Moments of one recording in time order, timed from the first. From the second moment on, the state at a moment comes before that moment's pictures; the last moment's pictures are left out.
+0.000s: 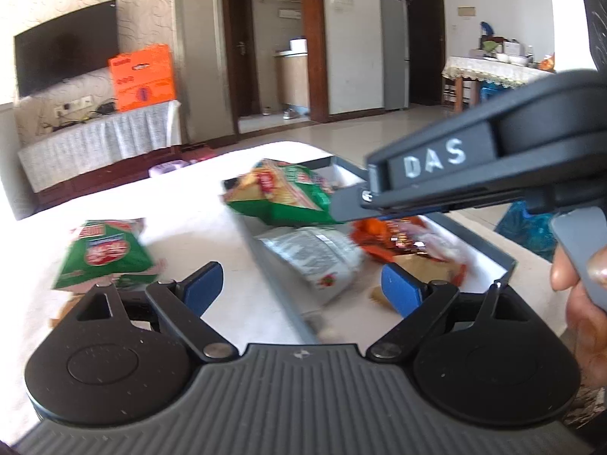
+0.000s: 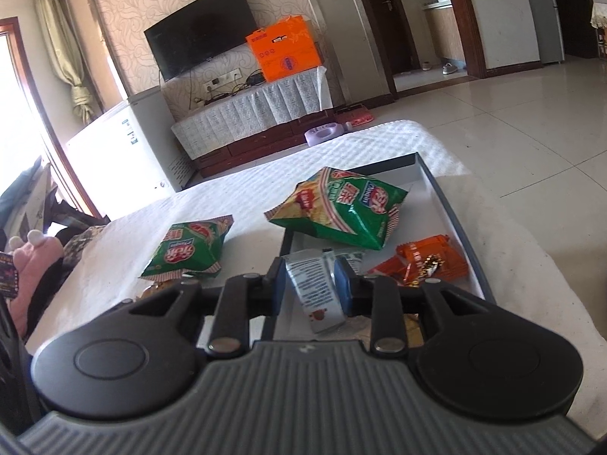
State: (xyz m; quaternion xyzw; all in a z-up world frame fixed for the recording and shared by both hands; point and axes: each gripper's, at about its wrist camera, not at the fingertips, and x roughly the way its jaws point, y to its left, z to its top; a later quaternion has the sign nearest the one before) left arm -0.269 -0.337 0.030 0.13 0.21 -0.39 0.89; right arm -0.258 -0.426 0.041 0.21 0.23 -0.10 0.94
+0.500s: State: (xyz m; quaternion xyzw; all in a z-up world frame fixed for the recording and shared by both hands) left arm -0.250 -0.274 0.042 0.11 0.21 -0.31 0.92; right arm -0.234 -0.388 0.040 0.18 0.25 -0.05 0.95
